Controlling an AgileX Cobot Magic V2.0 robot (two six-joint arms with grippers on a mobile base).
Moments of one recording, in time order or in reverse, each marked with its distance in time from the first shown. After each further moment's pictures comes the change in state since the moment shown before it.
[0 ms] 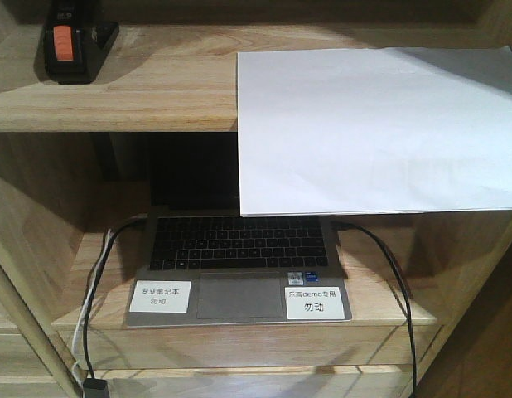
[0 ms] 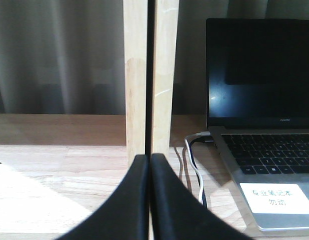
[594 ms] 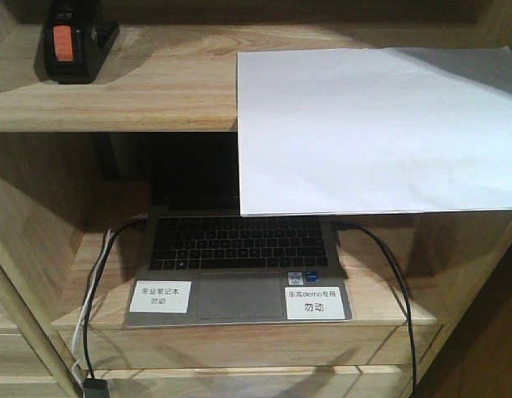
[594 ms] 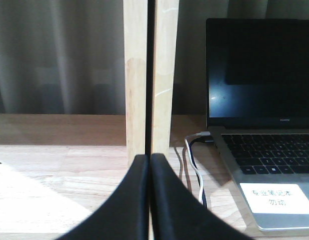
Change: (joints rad) left arm 0.000 0.000 0.000 0.000 0.000 0.000; right arm 0.000 0.000 0.000 0.000 0.000 0.000
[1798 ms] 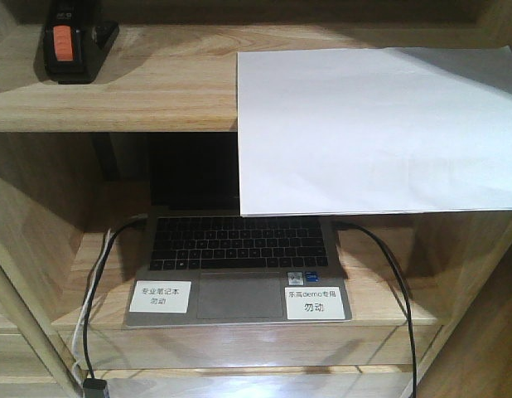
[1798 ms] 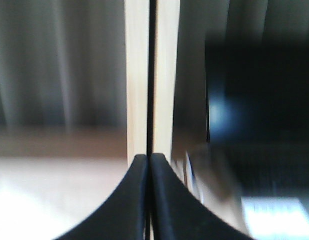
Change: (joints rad) left arm 0.000 0.000 0.000 0.000 -0.172 0.000; right arm 0.000 0.000 0.000 0.000 -0.126 0.000
